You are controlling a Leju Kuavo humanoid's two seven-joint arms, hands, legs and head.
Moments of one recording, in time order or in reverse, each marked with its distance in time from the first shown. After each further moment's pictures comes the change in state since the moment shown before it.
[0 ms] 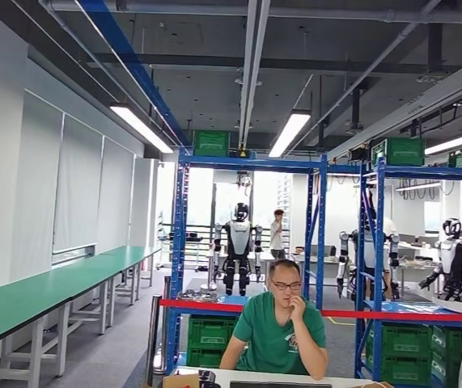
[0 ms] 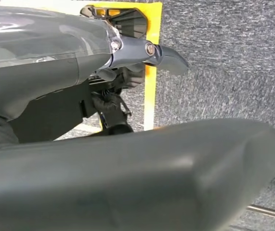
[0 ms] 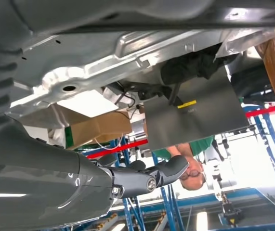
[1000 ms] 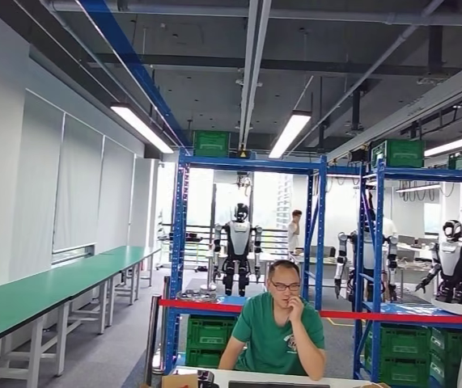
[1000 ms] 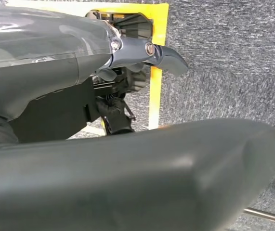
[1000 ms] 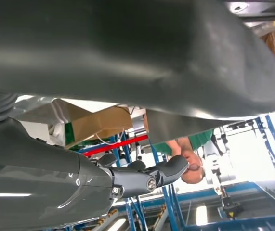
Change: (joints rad) left arm 0.003 0.002 0.000 0.000 -0.009 0.020 0.015; right arm 0.030 -0.001 -0.021 -0.053 0.002 0.000 -0.004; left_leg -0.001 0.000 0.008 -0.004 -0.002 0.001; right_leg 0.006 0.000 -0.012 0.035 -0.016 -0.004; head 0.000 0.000
